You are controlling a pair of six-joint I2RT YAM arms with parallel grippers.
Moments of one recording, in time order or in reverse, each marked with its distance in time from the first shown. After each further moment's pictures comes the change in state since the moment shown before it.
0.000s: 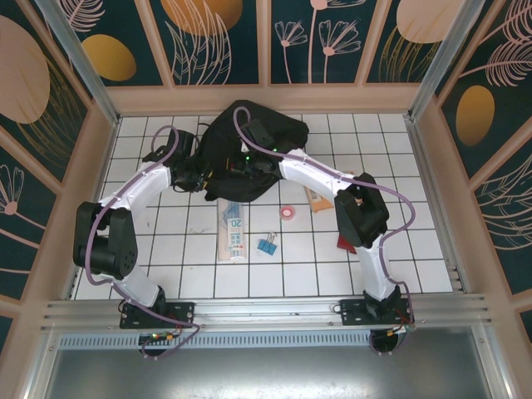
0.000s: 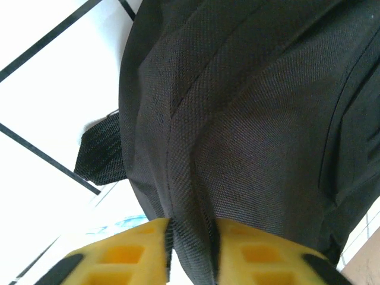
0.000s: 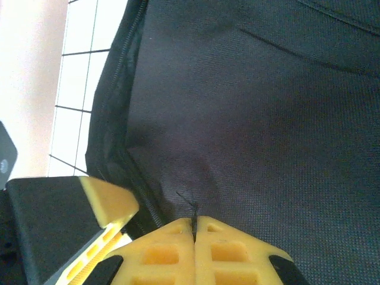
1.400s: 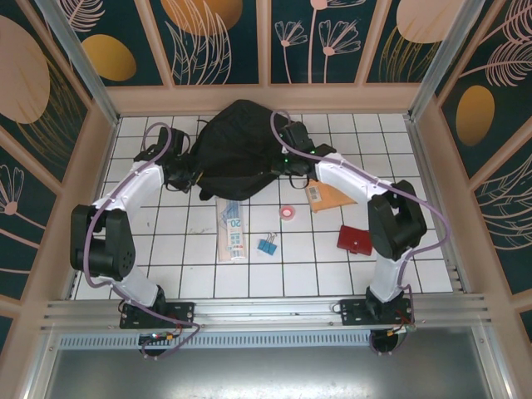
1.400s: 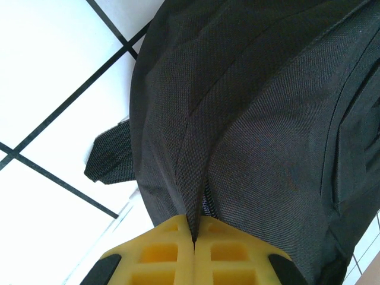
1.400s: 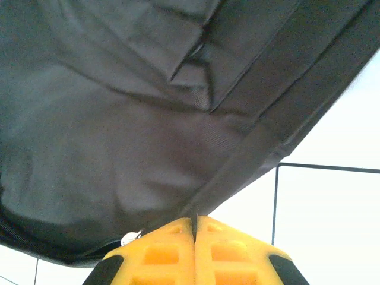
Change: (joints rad) left arm 0.066 -0.019 0.005 -0.016 -0.020 0.118; right arm -0.172 -0.265 -0.343 0.002 0.146 -0.144
